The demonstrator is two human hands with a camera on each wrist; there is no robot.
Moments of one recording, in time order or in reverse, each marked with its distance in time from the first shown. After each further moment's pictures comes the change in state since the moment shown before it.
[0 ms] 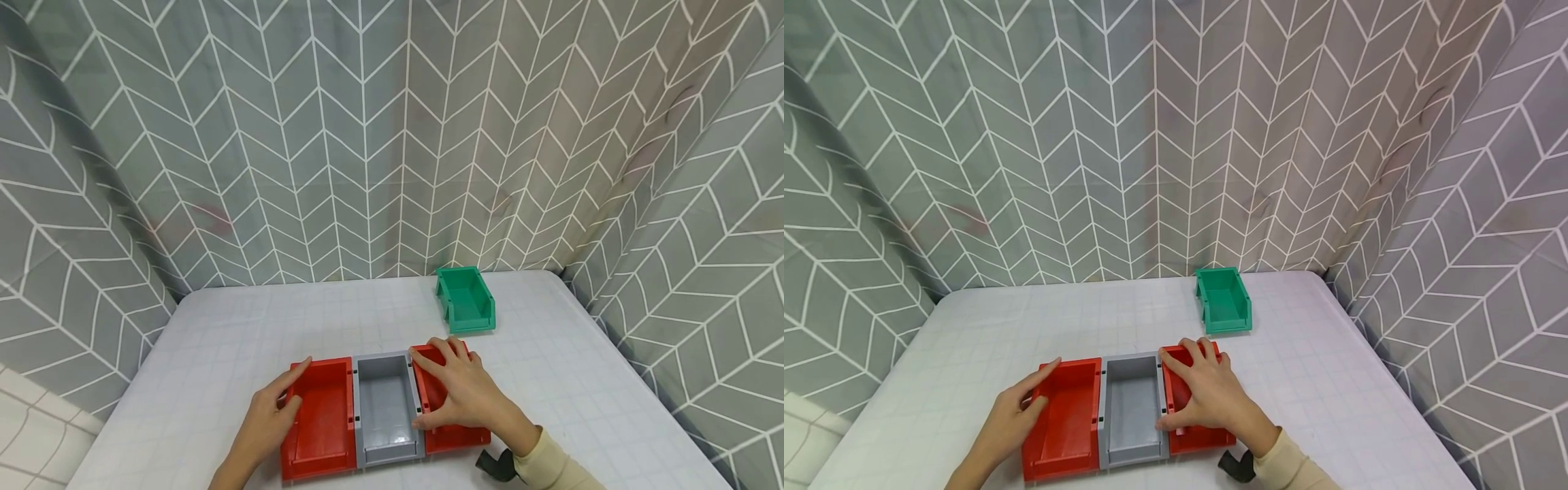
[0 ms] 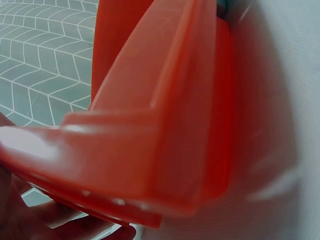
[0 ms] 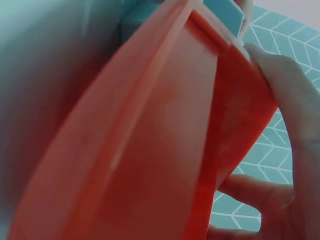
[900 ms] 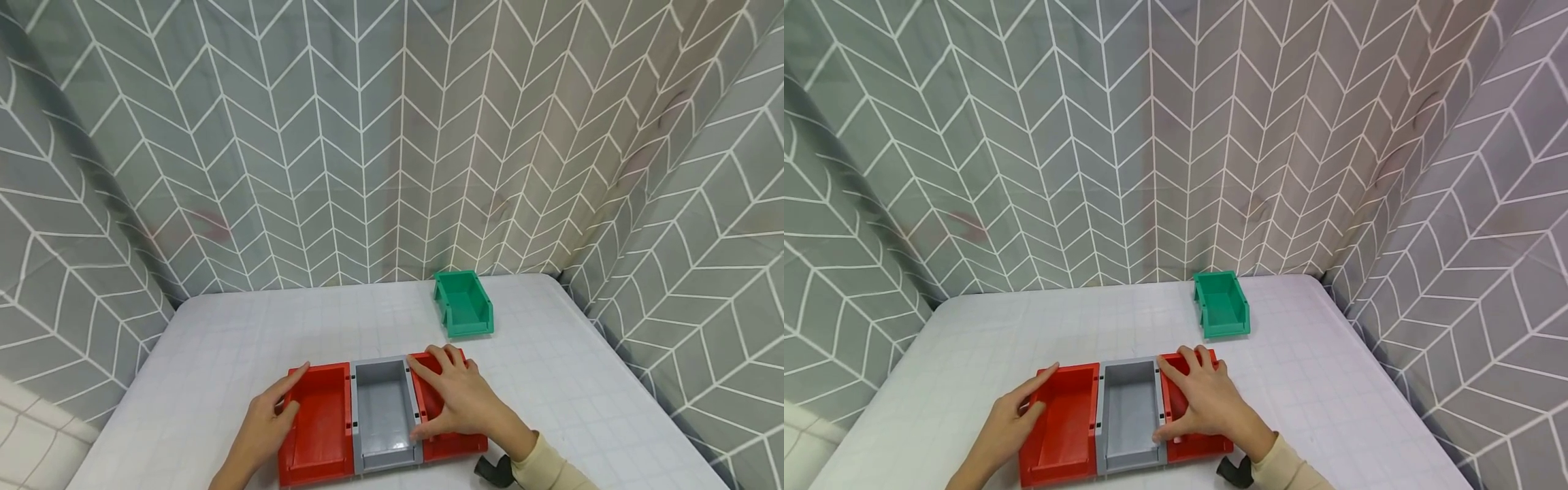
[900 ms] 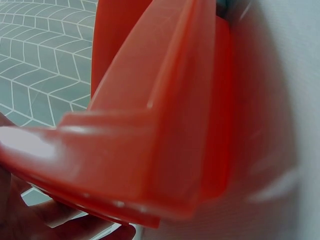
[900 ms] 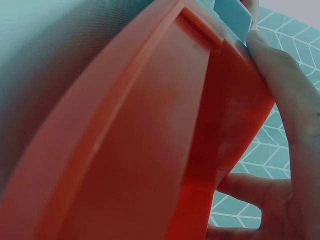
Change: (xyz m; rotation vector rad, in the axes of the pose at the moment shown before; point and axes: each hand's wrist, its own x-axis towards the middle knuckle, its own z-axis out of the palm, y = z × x) left_hand 0.000 0.003 0.000 -0.007 -0.001 -0.032; right_hand -0.001 0.003 0.004 -0.015 -0.029 -0.036
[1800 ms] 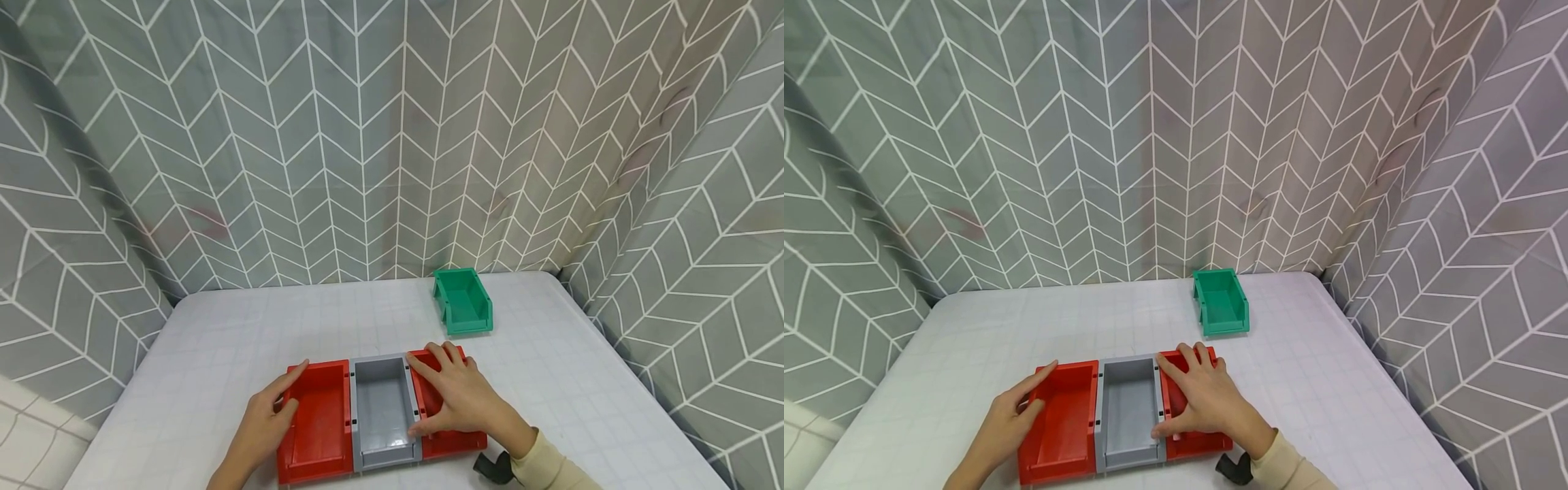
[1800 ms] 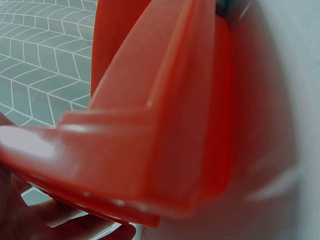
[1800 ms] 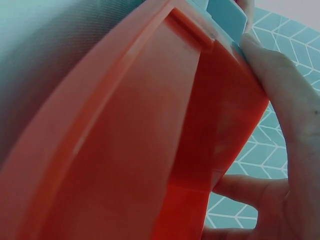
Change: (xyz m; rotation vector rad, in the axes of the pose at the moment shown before) left_hand 0.000 -0.001 -0.002 -0.007 -0.010 0.002; right_hand 0.002 -0.002 -0.002 0.003 -0.025 0.018
